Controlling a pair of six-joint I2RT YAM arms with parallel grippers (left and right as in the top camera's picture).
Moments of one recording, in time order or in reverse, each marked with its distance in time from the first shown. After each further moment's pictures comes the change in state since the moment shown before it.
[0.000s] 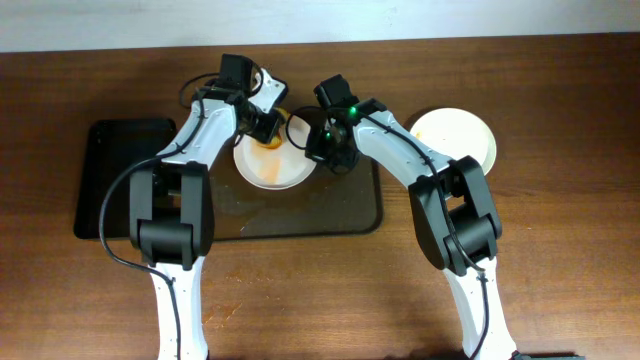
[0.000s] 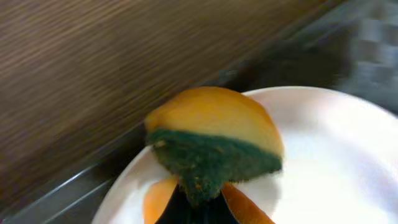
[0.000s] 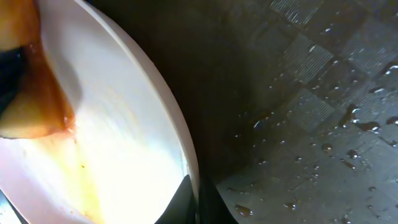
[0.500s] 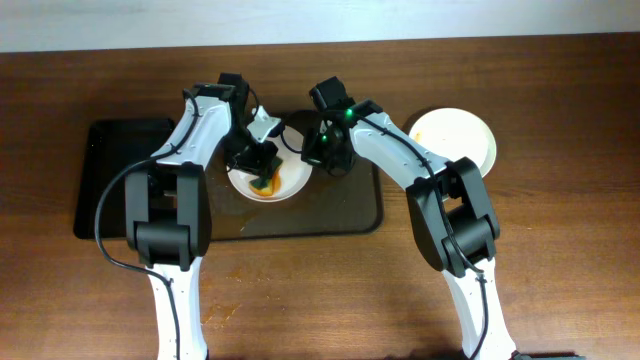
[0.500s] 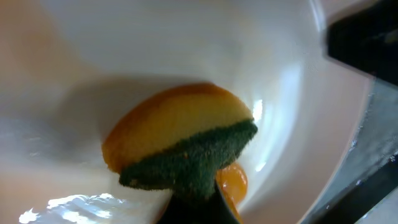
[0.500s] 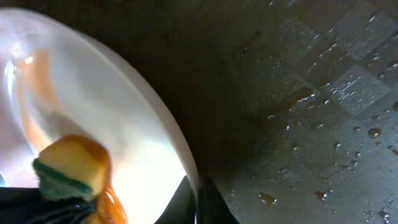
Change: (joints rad) left arm 0.013 -0.012 0.016 -0.495 0.151 0.030; right arm 0.014 0.000 0.000 -0.004 -0.029 -0.028
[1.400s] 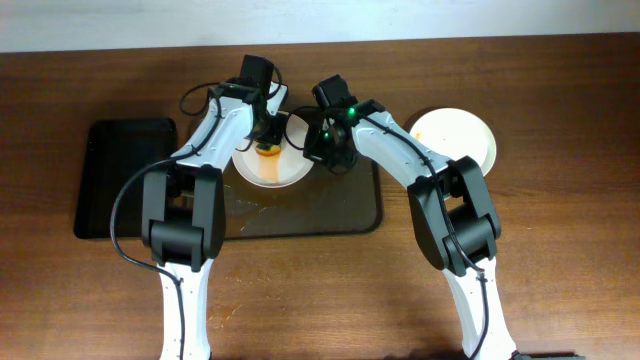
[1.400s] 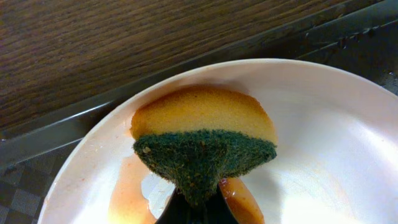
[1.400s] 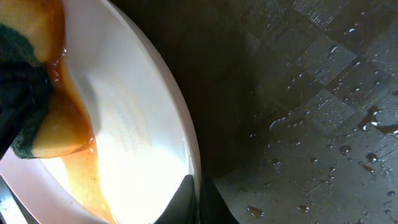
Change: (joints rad) left arm -0.079 0.029 0.031 0.378 -0.344 -0.233; right arm -0.008 0.000 0.000 0.022 0.020 0.018
